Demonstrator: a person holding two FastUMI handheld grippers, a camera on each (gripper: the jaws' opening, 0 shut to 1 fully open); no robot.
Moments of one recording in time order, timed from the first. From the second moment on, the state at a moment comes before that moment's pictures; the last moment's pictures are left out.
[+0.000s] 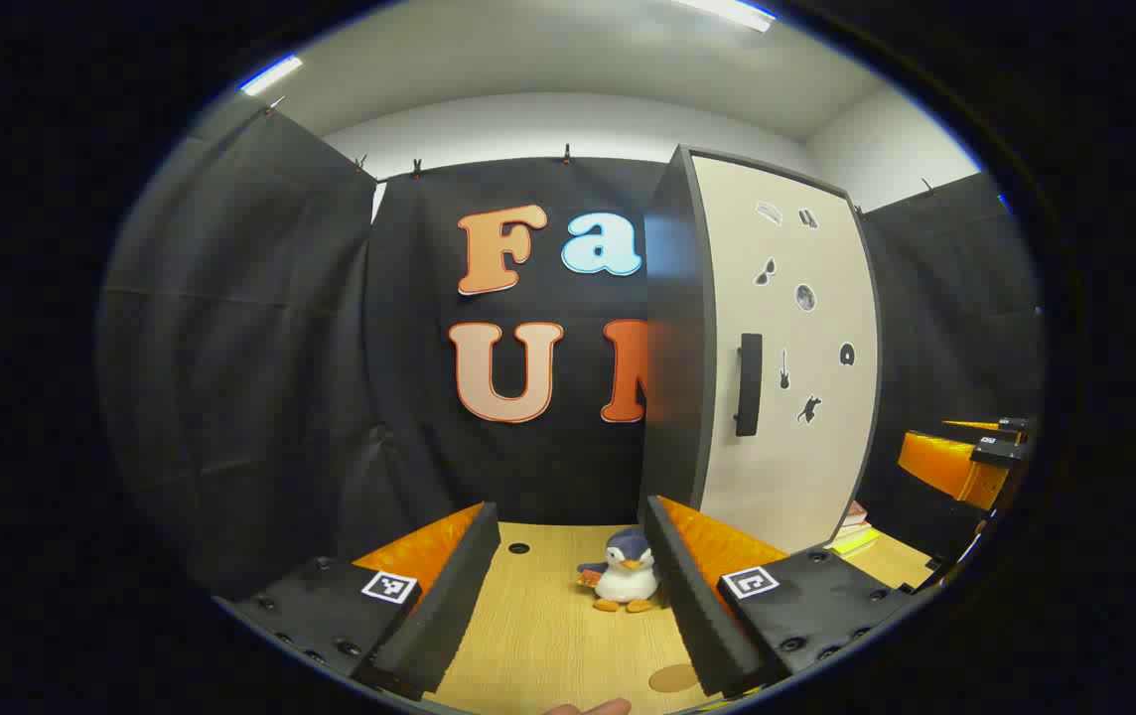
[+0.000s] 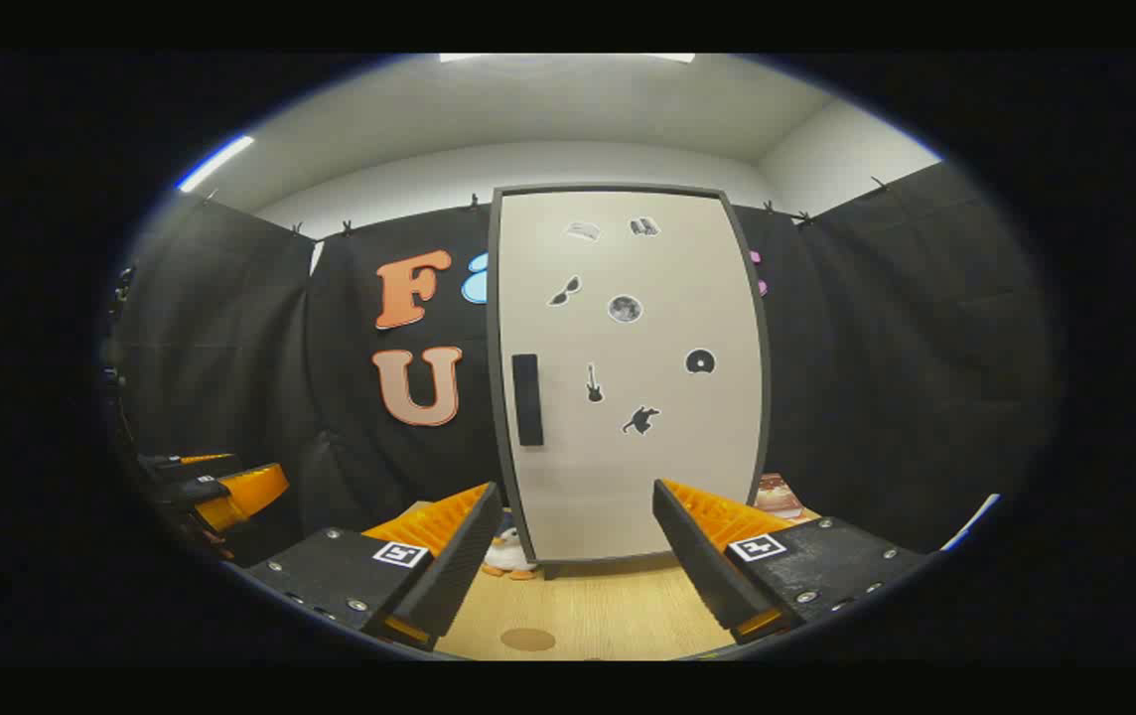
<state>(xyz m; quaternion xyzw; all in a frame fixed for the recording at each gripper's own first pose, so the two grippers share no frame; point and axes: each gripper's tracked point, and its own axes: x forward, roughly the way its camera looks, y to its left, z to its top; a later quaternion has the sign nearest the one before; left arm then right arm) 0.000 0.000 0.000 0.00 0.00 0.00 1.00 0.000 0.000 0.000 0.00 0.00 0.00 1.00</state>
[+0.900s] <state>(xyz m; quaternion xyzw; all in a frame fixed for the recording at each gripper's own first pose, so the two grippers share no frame) 0.004 0.002 -0.001 0.01 0.01 0.00 1.00 0.010 -0.009 -0.001 0.01 0.00 -0.01 1.00</state>
